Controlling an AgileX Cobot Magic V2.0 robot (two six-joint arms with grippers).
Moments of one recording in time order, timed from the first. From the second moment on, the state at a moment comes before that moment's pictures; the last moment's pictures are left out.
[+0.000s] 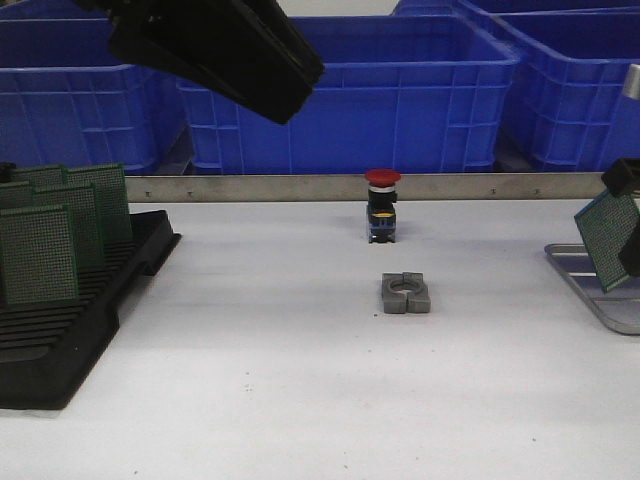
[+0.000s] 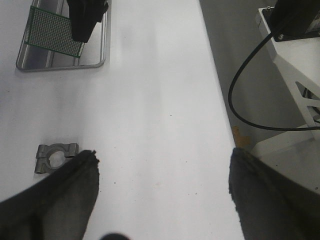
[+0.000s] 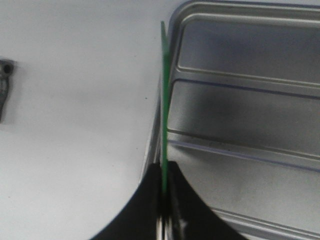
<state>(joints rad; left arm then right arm) -0.43 1.61 -1.29 -0.96 1.17 1.59 -0.13 1.65 -0.87 0.71 0.49 -0.74</state>
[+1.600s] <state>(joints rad) -0.08 1.77 -1.34 -0.42 1.08 1.51 -0.15 1.67 -0.87 0.67 0.45 -0.73</state>
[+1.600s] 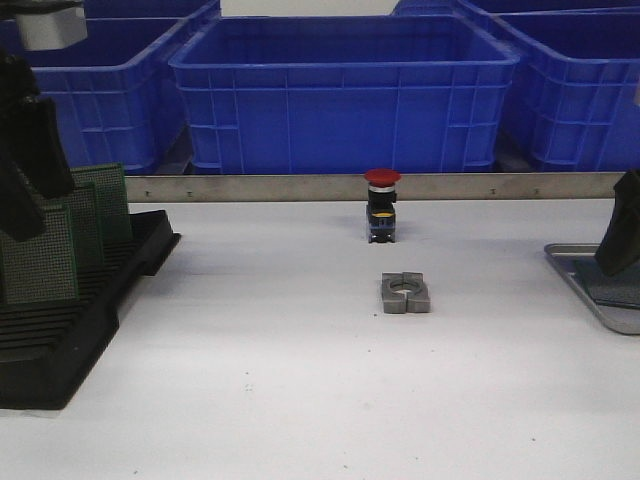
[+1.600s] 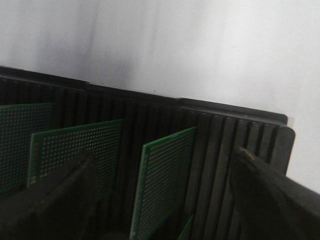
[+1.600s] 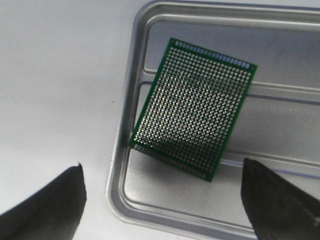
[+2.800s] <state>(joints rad) -0.25 1.81 -1.52 -0.67 1.22 1.46 -0.06 1.52 -0.87 0.67 0.52 -0.91</state>
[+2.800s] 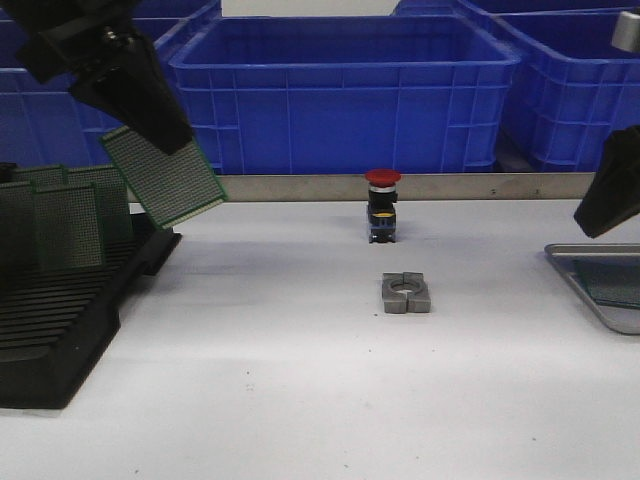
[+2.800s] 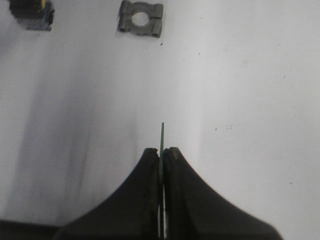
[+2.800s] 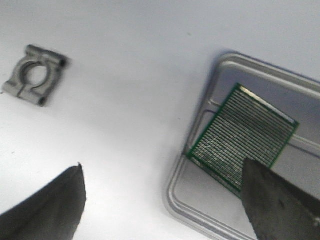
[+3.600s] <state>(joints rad) -0.40 1.81 -1.52 -0.95 1.22 1.46 0.33 1.45 -0.87 1.04 0.69 -1.50</state>
